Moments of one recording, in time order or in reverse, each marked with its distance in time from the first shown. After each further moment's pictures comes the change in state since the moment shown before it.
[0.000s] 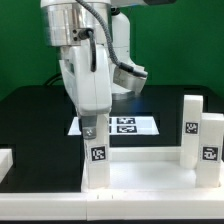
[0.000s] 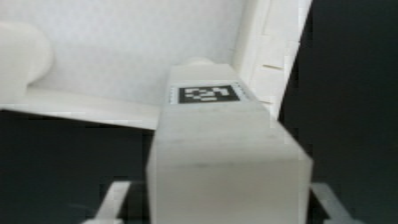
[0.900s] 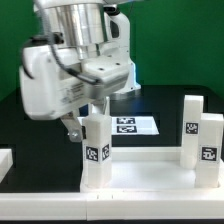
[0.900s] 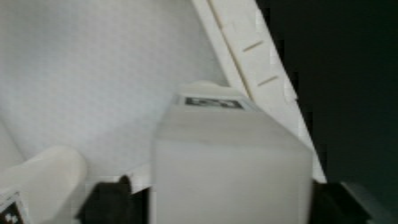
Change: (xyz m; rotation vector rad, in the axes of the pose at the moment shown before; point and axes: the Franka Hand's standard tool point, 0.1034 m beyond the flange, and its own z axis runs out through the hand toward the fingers) arm -0.008 0.005 0.004 -0.012 -0.055 0.550
